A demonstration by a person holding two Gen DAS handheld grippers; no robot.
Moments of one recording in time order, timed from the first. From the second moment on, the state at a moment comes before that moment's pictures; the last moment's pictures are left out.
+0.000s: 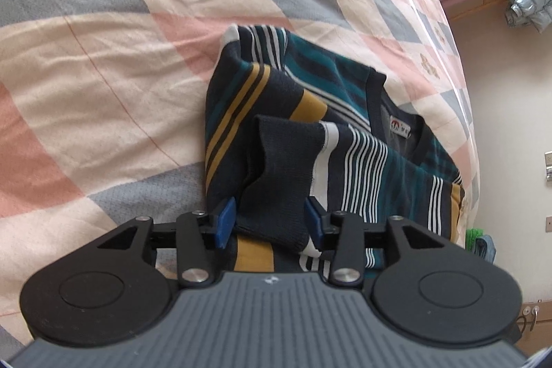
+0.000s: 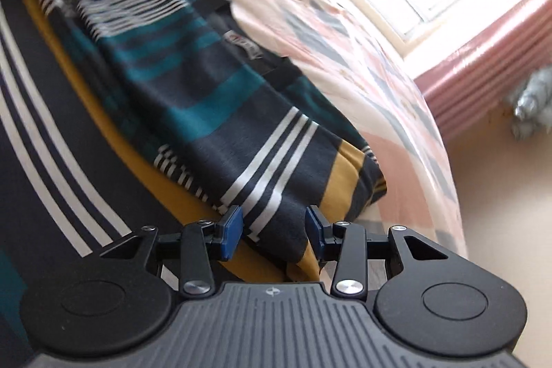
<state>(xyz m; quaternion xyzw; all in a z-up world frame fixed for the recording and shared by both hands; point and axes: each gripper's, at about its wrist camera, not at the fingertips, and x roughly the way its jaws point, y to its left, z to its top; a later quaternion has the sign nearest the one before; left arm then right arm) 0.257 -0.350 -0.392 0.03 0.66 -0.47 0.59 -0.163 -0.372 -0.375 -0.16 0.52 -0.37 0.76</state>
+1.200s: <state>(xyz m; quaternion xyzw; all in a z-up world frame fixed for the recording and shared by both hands) 0.066 -0.313 -0.360 0.64 -0.03 -0.62 0.46 -0.192 -0.384 -0.388 -0.23 0.55 -0.32 0.74</state>
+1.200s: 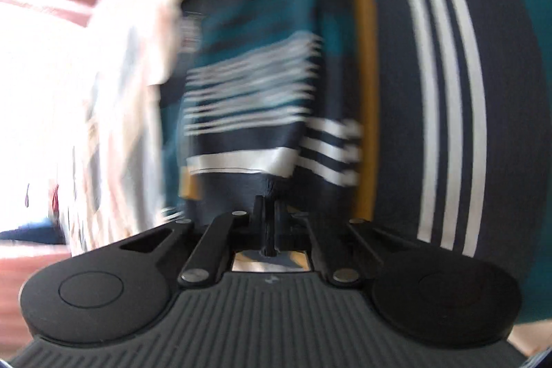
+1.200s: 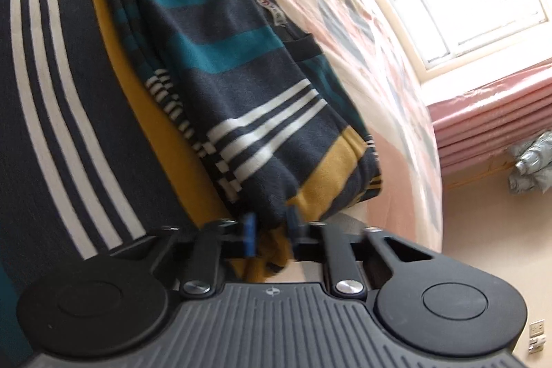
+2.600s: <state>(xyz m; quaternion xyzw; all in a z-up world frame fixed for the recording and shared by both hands) 0.132 -0.418 -0.353 0.33 0.43 -0.54 0.64 -0.226 -0.644 -0.356 0.34 0.37 -0.38 0.78</state>
